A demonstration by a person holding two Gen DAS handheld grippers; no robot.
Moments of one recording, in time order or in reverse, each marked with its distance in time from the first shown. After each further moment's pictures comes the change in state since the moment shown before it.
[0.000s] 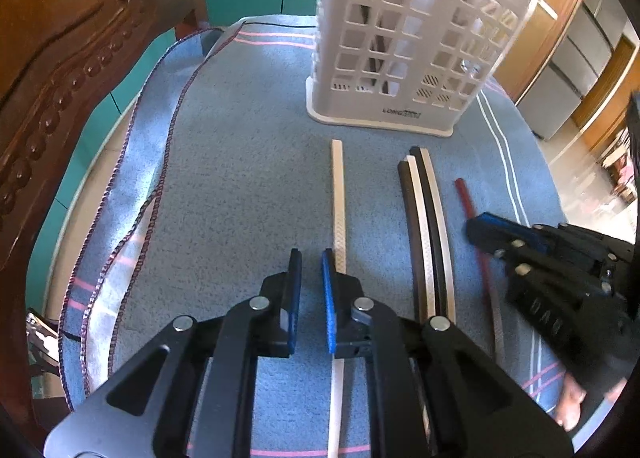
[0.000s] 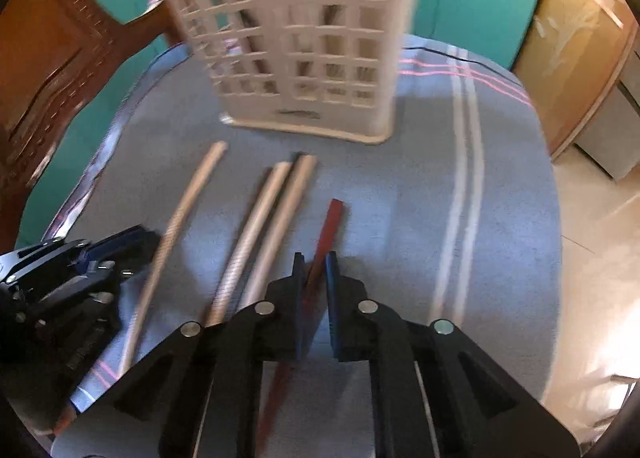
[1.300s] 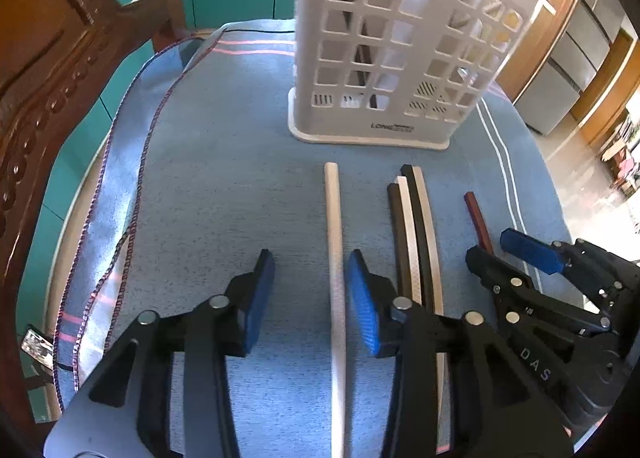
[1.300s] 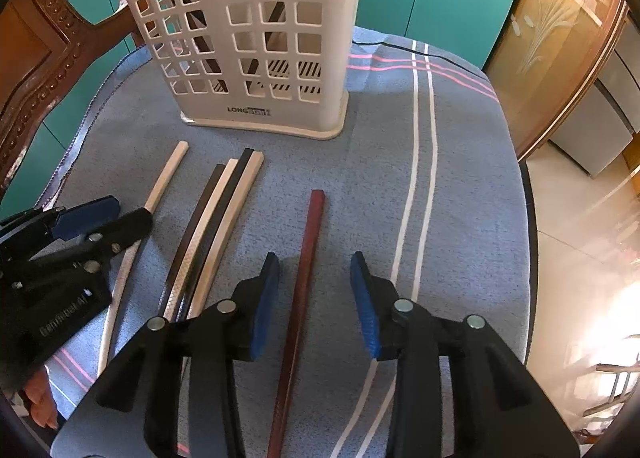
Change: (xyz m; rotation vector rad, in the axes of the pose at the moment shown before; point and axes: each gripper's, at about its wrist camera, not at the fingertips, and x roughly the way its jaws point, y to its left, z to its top) left arm 0.017 -0.017 0.021 0.050 0.002 0.019; right arm 0.005 -0.011 -0.005 -0.002 0.008 -0.081
